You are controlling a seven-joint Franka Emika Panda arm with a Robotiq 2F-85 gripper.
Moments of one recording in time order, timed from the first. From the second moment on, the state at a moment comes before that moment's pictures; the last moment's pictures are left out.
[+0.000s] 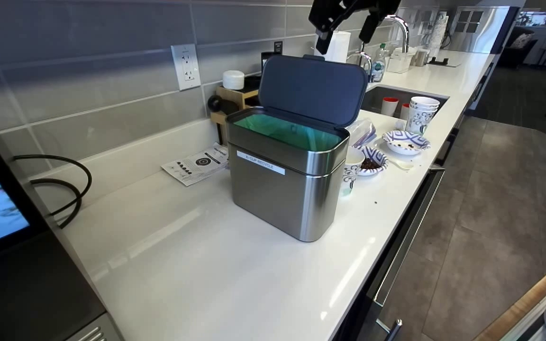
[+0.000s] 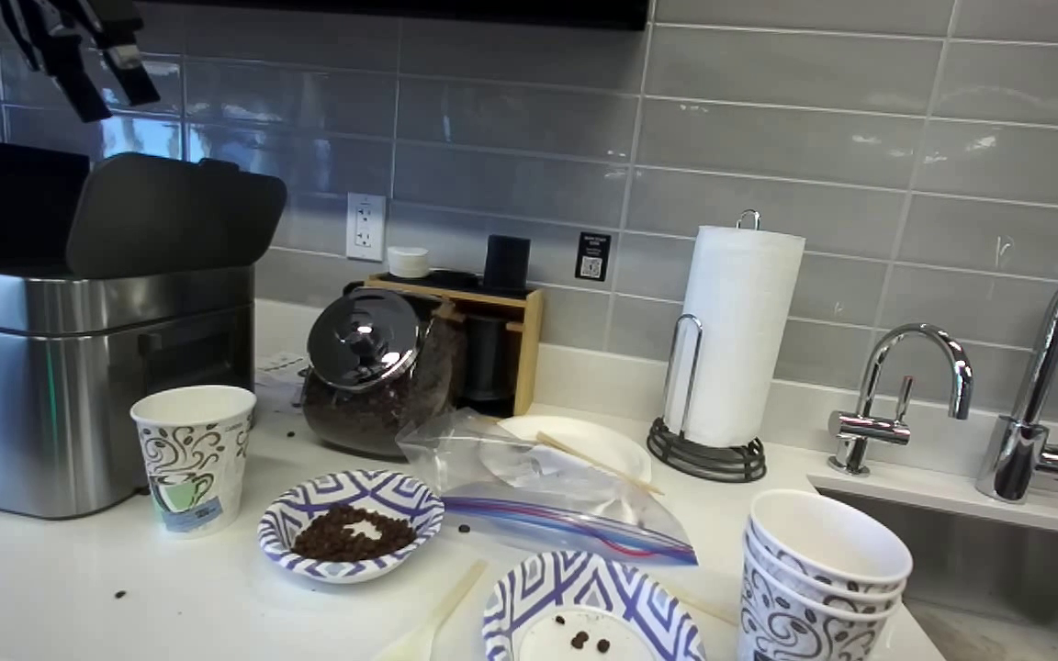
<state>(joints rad) 0.27 -0.45 0.36 -2.25 -0.27 2.16 0.66</state>
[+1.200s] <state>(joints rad) 0.27 -0.64 0.36 -2.25 -0.05 1.88 0.42</state>
